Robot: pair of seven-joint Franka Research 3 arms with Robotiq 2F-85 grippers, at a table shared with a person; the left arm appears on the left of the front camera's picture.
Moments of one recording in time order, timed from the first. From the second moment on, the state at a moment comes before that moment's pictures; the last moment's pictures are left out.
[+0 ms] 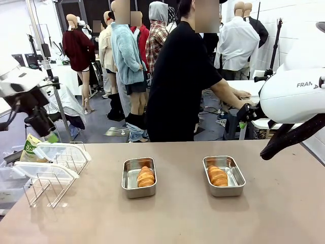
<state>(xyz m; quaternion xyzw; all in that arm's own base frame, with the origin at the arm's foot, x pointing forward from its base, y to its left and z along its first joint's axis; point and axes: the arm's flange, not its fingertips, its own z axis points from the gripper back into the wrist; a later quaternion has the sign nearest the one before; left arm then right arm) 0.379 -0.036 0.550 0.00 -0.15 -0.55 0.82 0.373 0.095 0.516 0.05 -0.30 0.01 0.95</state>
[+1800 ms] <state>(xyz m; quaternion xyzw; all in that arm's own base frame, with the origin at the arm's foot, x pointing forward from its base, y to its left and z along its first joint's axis) 0.361 0.007 0.537 0.07 -0.15 -0.80 0.58 0.373 0.095 0.516 0.05 -0.30 0.01 0.95</state>
